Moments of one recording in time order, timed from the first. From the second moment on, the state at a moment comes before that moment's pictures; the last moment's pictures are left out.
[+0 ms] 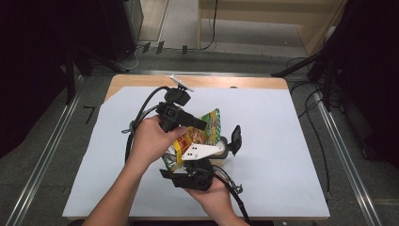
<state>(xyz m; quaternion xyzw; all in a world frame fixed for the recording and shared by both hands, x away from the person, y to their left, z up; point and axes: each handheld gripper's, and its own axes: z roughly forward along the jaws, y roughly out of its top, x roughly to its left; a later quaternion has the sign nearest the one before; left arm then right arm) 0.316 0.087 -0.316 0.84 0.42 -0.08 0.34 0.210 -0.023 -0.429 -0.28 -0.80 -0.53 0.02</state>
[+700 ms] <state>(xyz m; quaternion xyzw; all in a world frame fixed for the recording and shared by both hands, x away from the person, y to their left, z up) 0.317 0.087 -0.316 0.84 0.42 -0.08 0.34 0.210 -0.025 -0.428 -0.28 -0.80 -0.53 0.02</state>
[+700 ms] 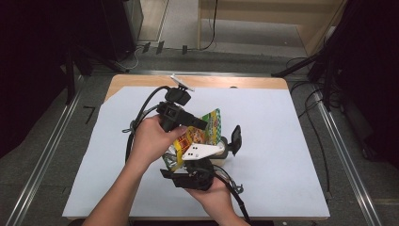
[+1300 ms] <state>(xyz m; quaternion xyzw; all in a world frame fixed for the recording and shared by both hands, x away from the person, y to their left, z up) 0.319 0.090 -0.317 0.83 0.43 -0.09 0.34 0.208 -0.024 -0.426 -0.28 -0.80 -0.53 0.02</state>
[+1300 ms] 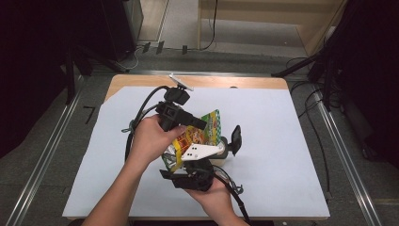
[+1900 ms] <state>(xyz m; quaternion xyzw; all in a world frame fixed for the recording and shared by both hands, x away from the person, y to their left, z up) 0.323 0.095 -0.320 0.83 0.44 -0.10 0.34 0.208 -0.023 -0.425 -0.27 -0.81 -0.52 0.01</state>
